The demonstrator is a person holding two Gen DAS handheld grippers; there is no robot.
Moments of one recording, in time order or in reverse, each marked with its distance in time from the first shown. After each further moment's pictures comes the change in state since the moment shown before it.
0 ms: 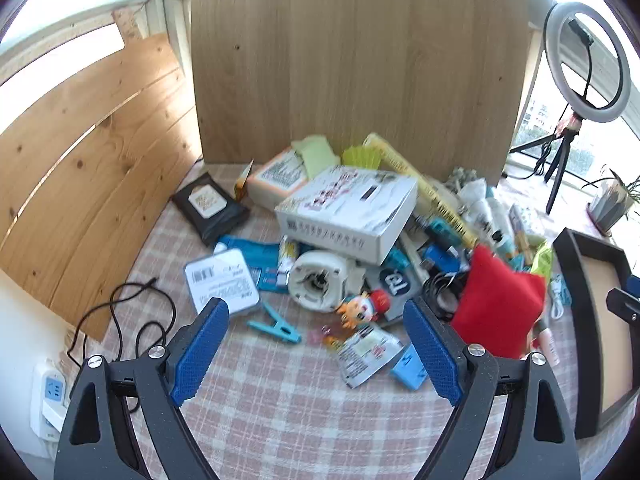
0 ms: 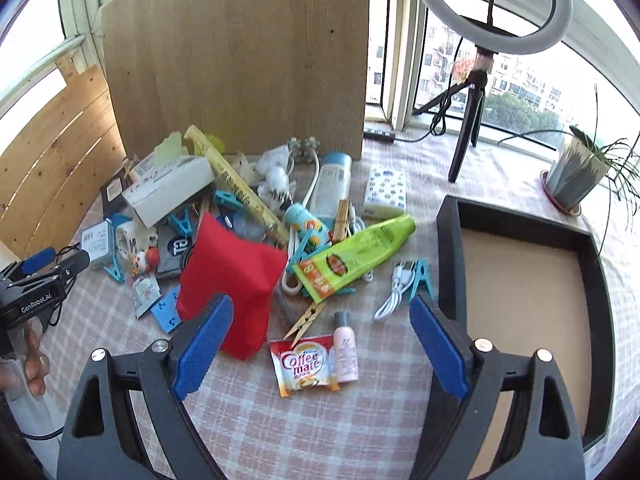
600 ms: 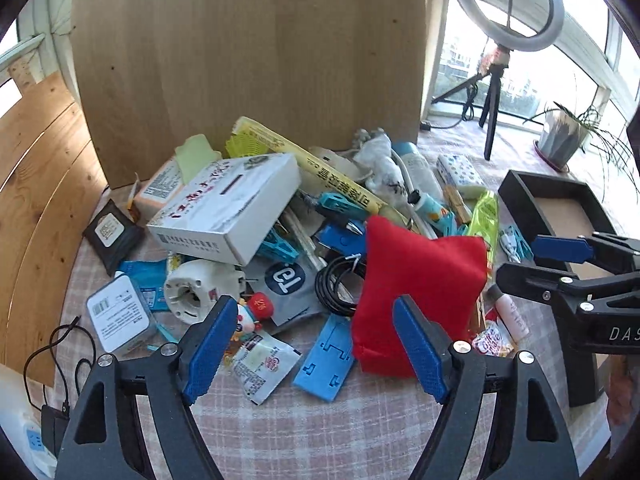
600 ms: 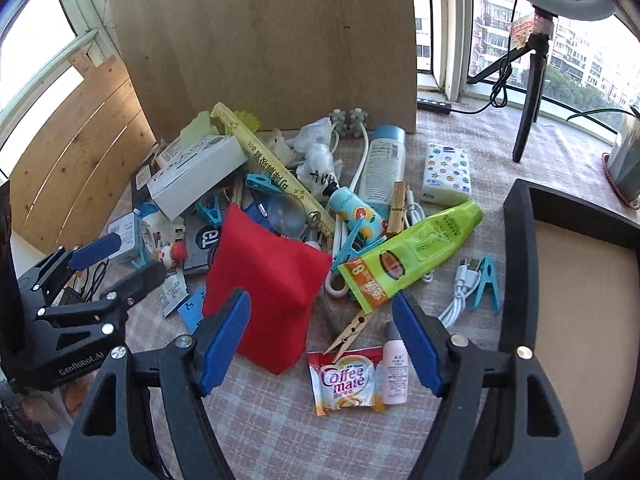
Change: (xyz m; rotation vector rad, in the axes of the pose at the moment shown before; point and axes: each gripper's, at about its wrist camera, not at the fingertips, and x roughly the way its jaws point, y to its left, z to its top) left arm 0.038 -0.087 -0.017 0.236 0.073 -0.165; right arm 0.069 0.012 -0.001 0.013 0.120 0.181
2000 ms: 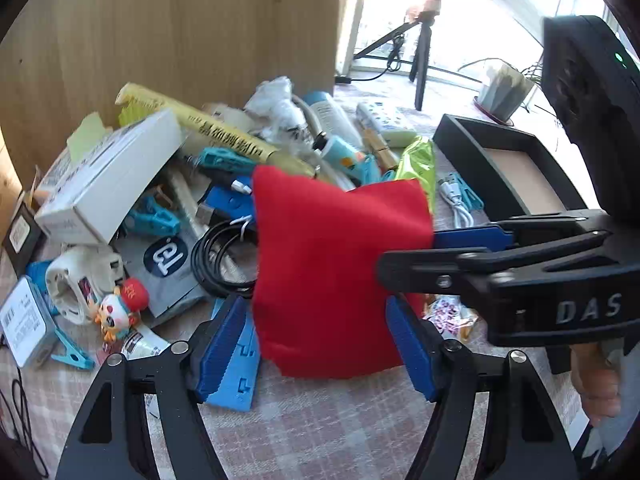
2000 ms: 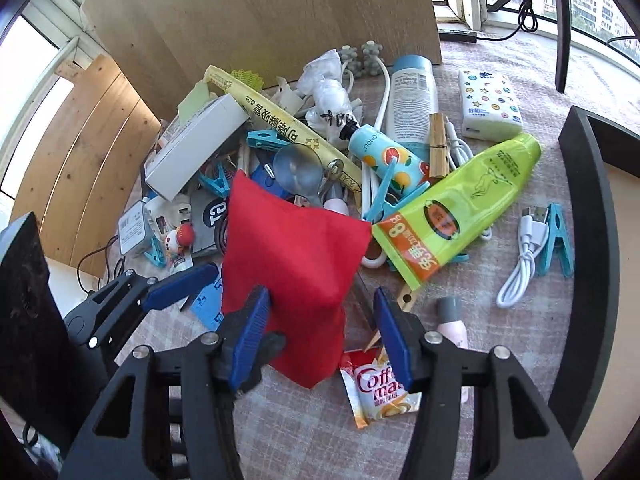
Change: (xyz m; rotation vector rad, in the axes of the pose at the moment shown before) left arm 0.043 -0.034 -0.020 0.060 0.084 -0.220; right arm 0.044 -0.017 -0.010 0.145 0.147 0.142
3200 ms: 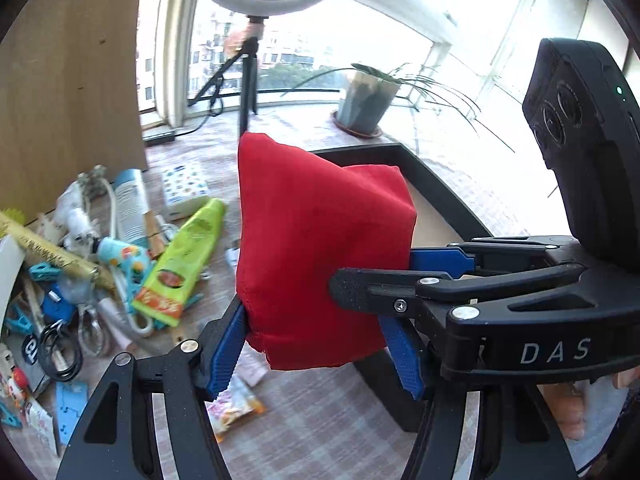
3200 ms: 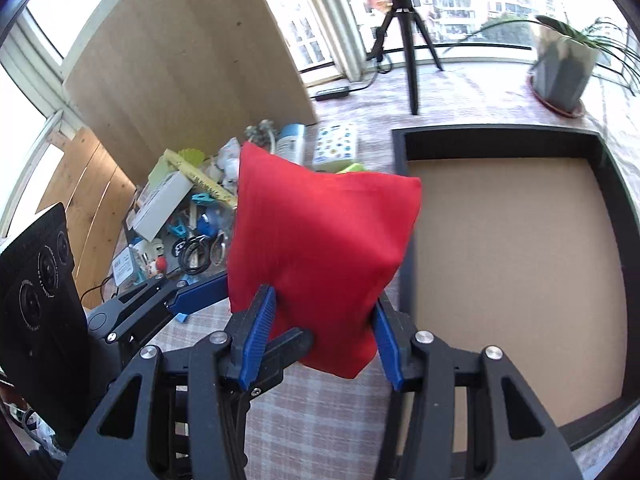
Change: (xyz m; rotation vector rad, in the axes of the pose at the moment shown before) left arm -0.022 -0.172 0.051 0.201 -0.050 -0.307; right arm -0.152 -0.097 -0.049 0.188 -0.198 -0.145
